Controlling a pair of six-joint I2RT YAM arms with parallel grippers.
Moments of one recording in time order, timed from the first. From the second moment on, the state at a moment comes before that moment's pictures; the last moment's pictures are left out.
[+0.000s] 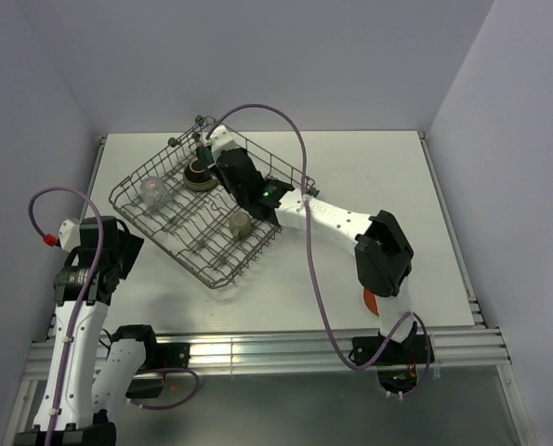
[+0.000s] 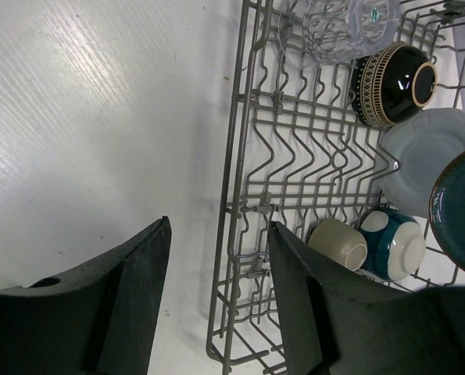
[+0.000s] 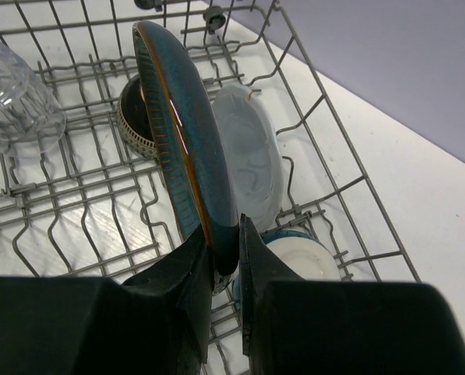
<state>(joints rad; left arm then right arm) 0.01 0.69 0.85 -0.94 -0.29 -1.07 0.90 1.95 1.69 -0.09 0.48 -0.06</state>
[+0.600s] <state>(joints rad) 0.01 0.71 0.80 -0.85 -0.26 -1.04 0.89 2.09 1.70 -0.06 0.51 -0.16</state>
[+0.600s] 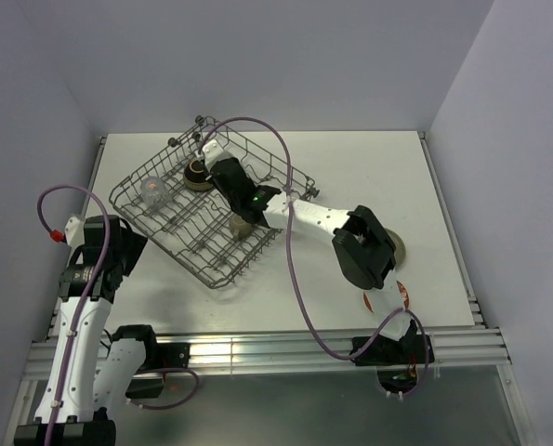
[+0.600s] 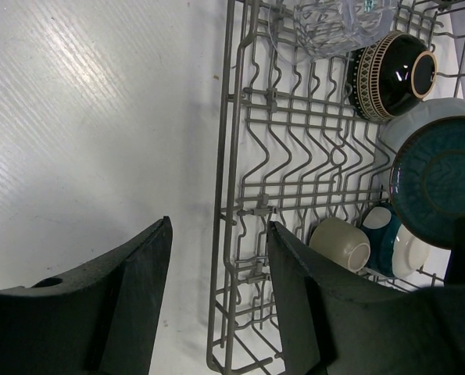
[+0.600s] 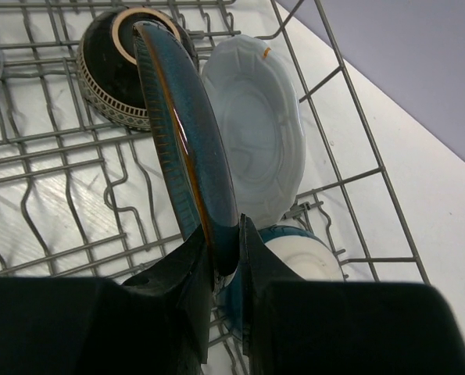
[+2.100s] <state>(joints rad) 0.01 0.71 0.76 -0.83 -0.22 -1.03 0.92 2.24 1.82 -0.15 0.53 -0.22</state>
